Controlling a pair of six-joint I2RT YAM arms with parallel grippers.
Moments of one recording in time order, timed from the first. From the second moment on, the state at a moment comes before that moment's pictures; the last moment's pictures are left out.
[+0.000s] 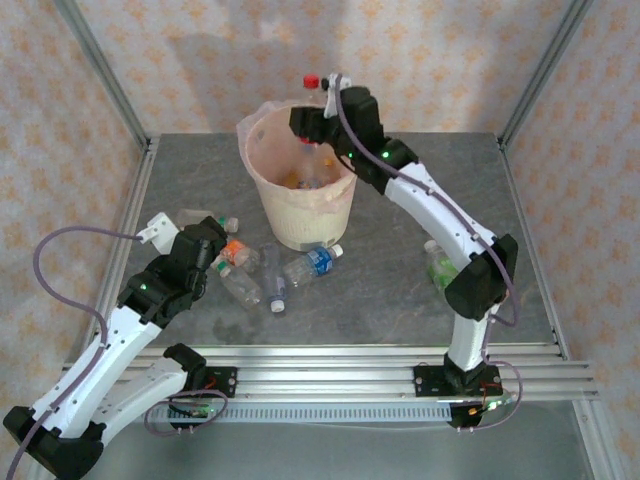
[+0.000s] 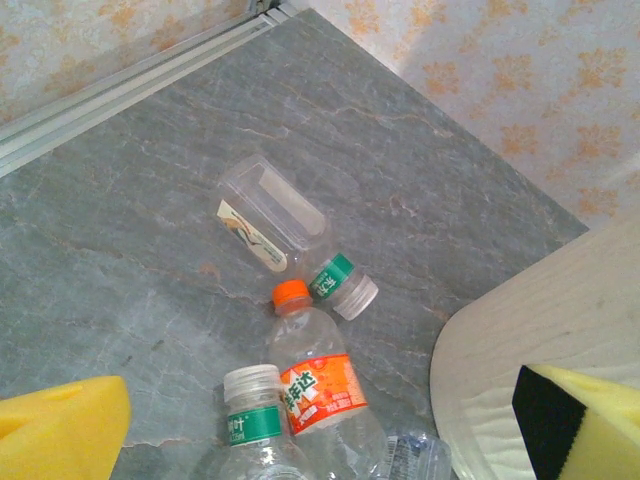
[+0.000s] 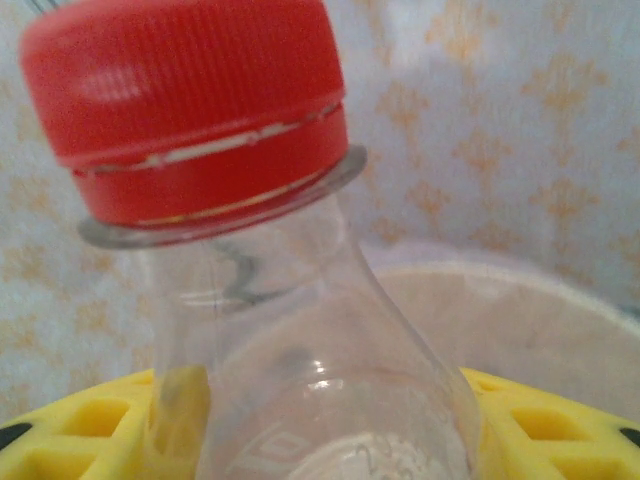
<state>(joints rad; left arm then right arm) -0.46 0.78 0.86 -0.82 -0.71 -1.00 0.64 1.83 1.90 -0.30 0.00 0.39</state>
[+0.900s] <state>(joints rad) -0.46 0.80 0.86 -0.82 -0.71 -1.00 0.64 1.68 1.58 -0.10 -0.04 0.40</state>
